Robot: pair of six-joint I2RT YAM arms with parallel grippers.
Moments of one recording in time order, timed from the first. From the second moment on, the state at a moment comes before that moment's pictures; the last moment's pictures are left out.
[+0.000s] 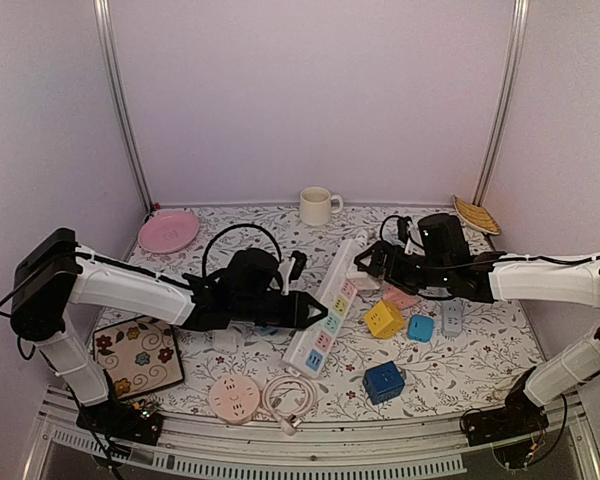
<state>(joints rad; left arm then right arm) -1.00 1.69 0.90 0.24 0.12 -0.73 0.67 1.42 0.80 0.08 -0.13 0.81</state>
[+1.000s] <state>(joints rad) -1.08 1.68 0.95 0.15 -0.07 -0.68 0.68 1.40 0.74 0.20 -0.13 0.94</state>
